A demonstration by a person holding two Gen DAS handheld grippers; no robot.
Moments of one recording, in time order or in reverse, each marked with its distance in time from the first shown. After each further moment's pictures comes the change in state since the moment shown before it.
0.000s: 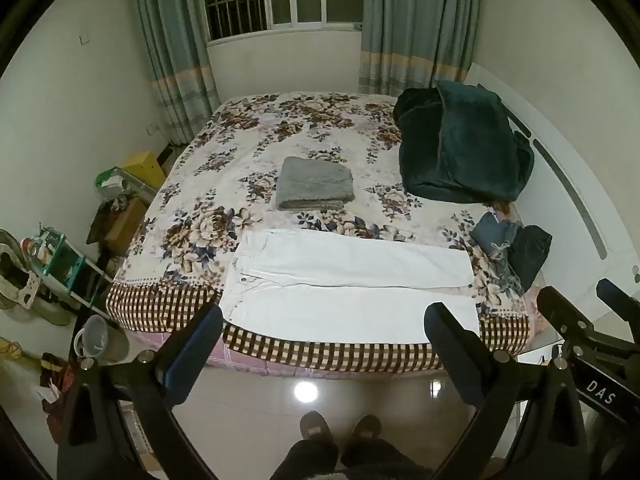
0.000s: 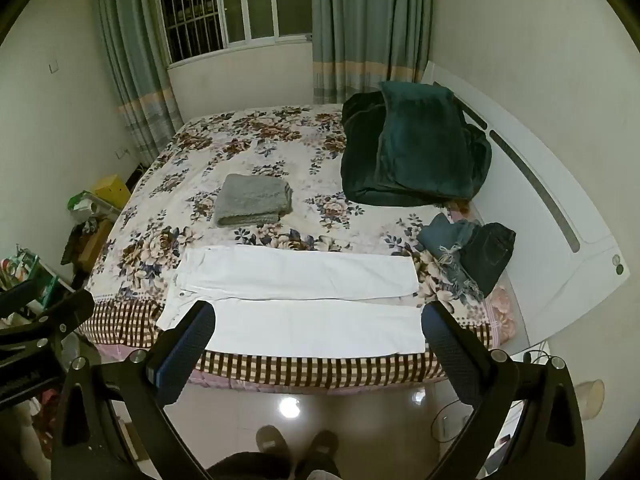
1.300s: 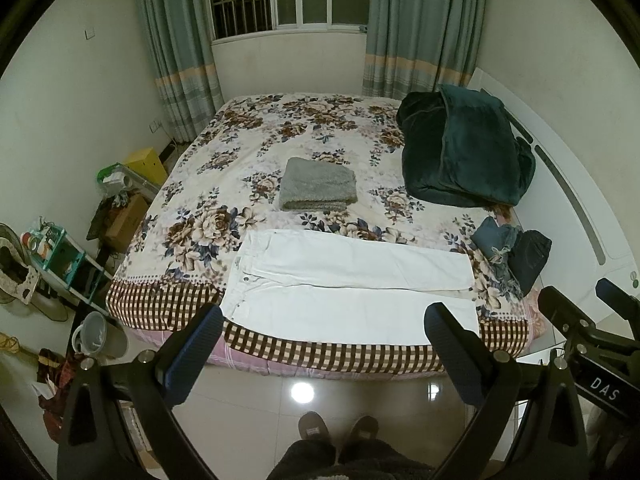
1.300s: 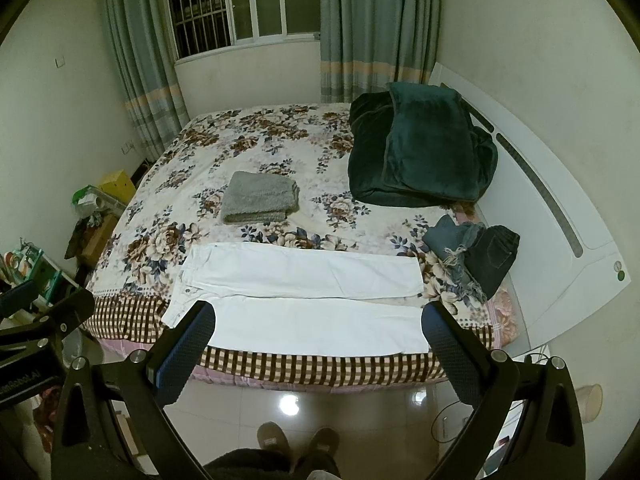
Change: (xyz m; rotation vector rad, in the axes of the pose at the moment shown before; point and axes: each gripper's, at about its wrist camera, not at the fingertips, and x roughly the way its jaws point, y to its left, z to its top) left arm -0.009 0.012 -0.005 -0.020 -0.013 -0.021; right arm -0.010 0.011 -0.001 -0.020 -0.008 0.005
